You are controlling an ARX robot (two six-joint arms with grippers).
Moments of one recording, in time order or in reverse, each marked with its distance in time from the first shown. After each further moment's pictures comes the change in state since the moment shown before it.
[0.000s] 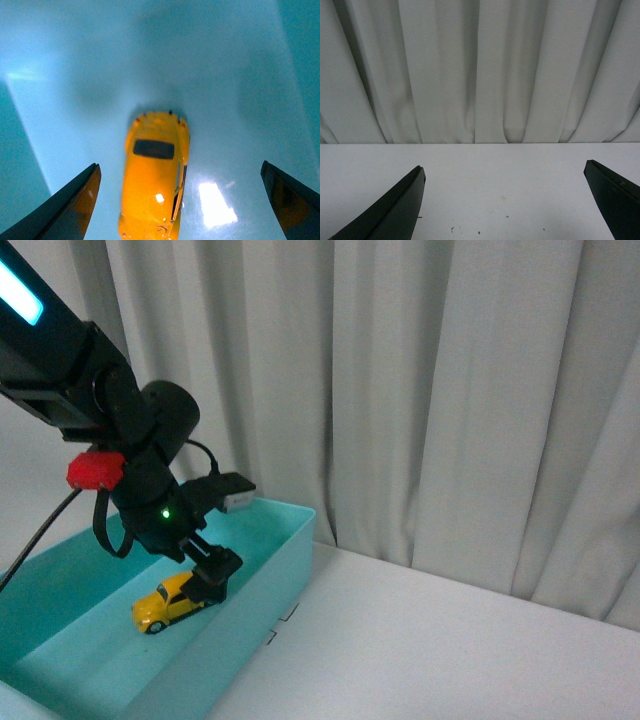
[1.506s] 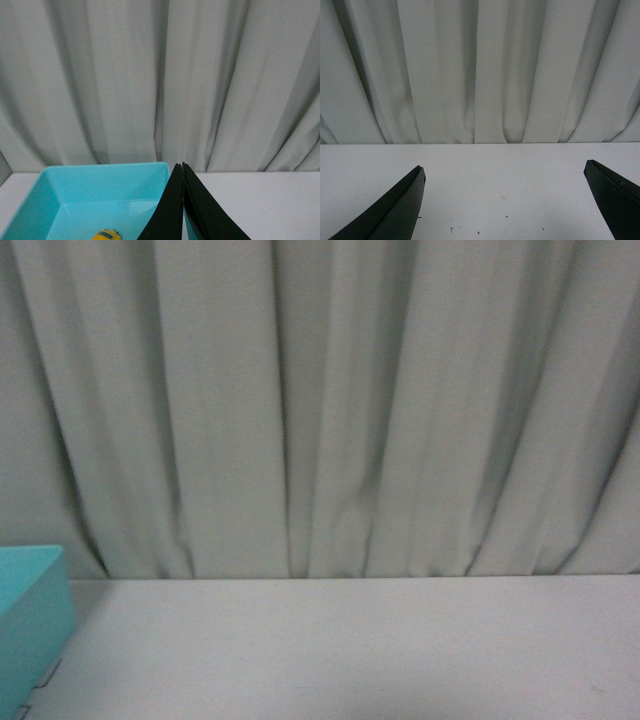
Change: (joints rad) left arm -0.055 -1.254 -0.967 0.879 0.187 -0.577; right arm 0.000 0.000 0.000 0.000 0.001 0.000
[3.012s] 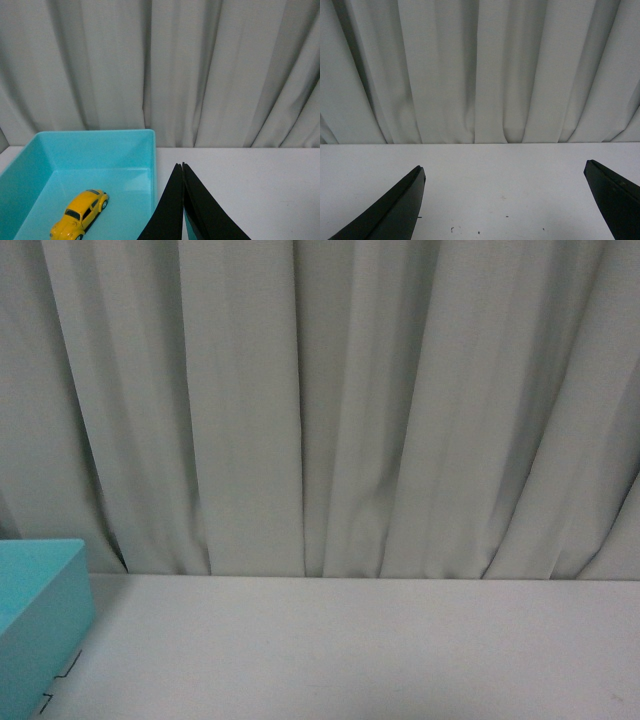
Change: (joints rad) left arm -0.223 -0.566 -0.243 -0.322 -0.229 -0.002; right arm 0.000 0.000 0.000 0.000 -0.001 0.000
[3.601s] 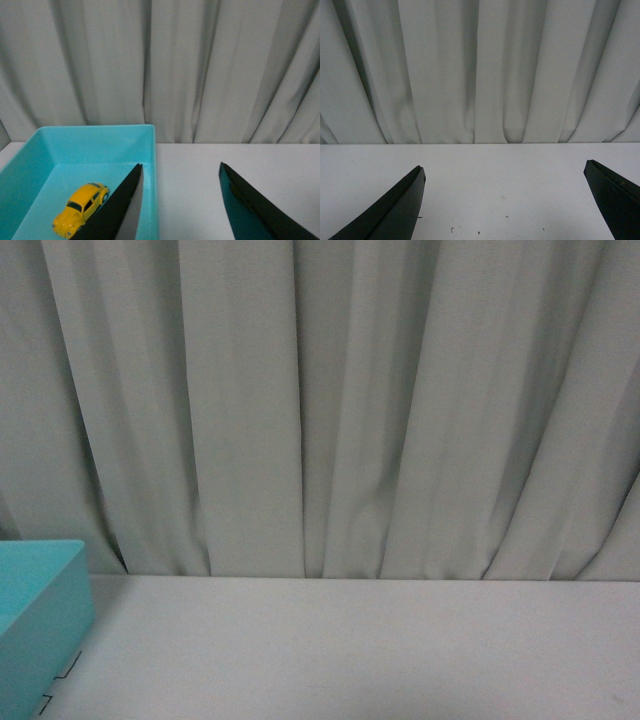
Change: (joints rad) left arm 0.000 -0.174 0.000 -0.181 0.000 -0.001; right arm 0.000 0.000 0.000 0.000 0.000 0.000
